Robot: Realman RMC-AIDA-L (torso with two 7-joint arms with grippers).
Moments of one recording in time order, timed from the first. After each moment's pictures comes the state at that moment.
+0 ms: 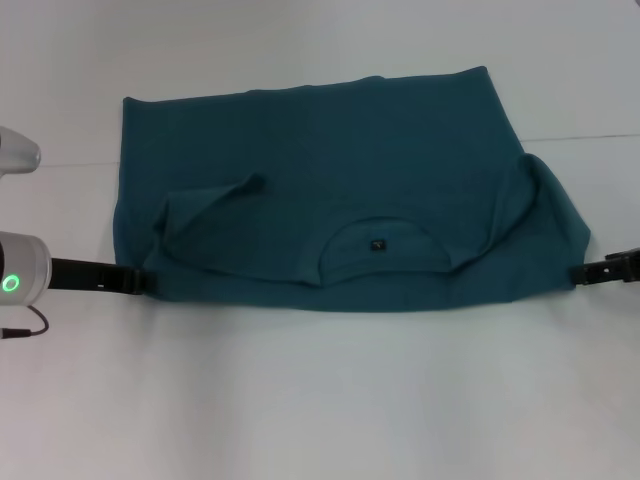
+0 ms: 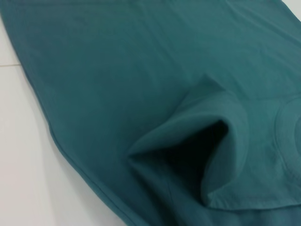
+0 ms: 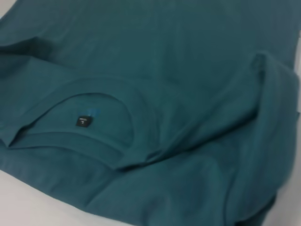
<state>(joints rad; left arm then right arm) -0.70 -2.07 -2.28 -0.74 -0.69 1.06 -2.28 0.62 1.94 -0.58 -0.81 -2.55 -1.33 2.10</state>
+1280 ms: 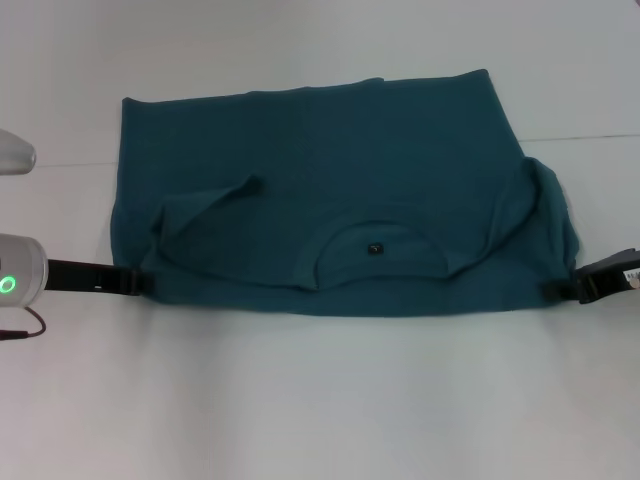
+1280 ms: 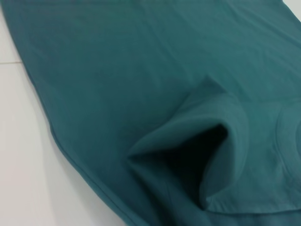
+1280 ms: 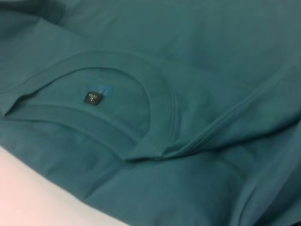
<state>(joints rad) -0.69 -2.06 -2.29 -0.74 -0.70 1.07 -2.28 0.67 1.97 -0.67 -0.69 -2.56 -1.18 2.01</state>
